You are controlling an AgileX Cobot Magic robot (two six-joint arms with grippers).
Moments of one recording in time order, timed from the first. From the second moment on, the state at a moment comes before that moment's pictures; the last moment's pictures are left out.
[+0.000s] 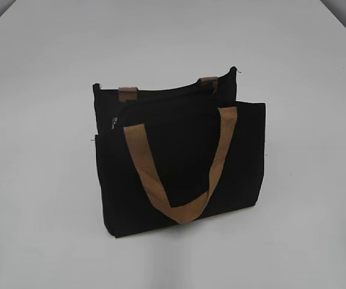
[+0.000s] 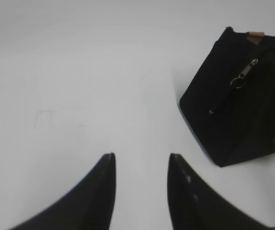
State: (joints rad) left arm -0.05 -0.01 -0.53 -0.17 1.06 0.11; right arm 0.07 -0.01 -0.49 0.16 1.10 -0.17
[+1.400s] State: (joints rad) left arm -0.05 -0.01 -0.53 -0.17 1.06 0.11; right arm 0.07 -0.01 -0.49 0.17 1.10 -0.17
